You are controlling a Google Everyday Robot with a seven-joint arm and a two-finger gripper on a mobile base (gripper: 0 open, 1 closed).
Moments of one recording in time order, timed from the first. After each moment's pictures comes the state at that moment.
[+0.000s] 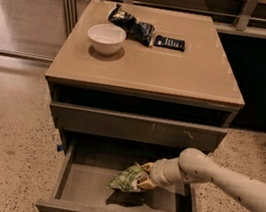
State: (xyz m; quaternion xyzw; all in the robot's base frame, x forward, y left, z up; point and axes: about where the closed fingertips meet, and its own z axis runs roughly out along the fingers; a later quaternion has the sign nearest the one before) arm 0.532 -0.081 0.427 -0.62 0.70 0.22 0.27
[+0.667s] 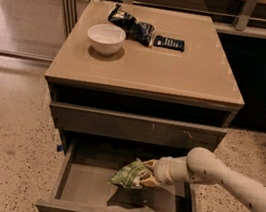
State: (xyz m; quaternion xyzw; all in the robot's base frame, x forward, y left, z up) arm 0.531 -0.083 0.459 -0.61 0.70 0.23 0.31
